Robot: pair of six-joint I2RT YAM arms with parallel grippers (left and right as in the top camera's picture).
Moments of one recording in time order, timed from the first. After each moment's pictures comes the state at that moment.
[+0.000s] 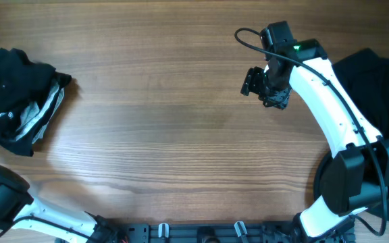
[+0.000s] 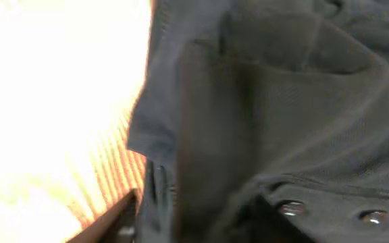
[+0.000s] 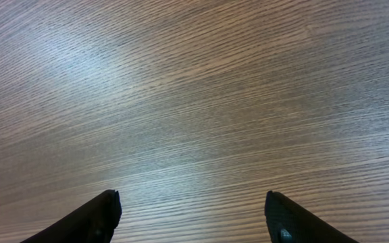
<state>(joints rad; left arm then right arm) 0.92 1.99 1.73 -1.02 0.12 -0.36 0.25 1.80 1.53 -1.15 -0.10 0.60</state>
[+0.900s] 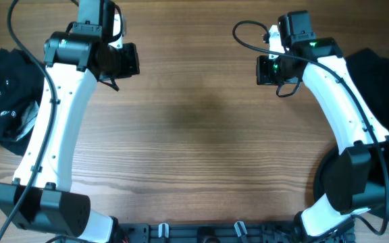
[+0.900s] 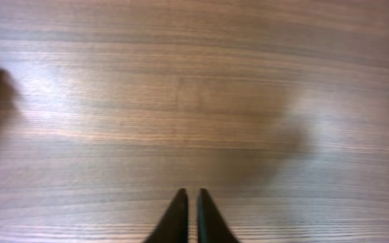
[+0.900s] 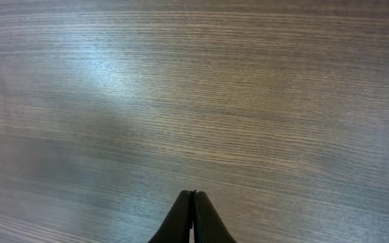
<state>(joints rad) -0.16 1.68 1.72 -1.18 0.05 -0.26 0.16 1.80 1.53 -0.96 -0.16 0.14</state>
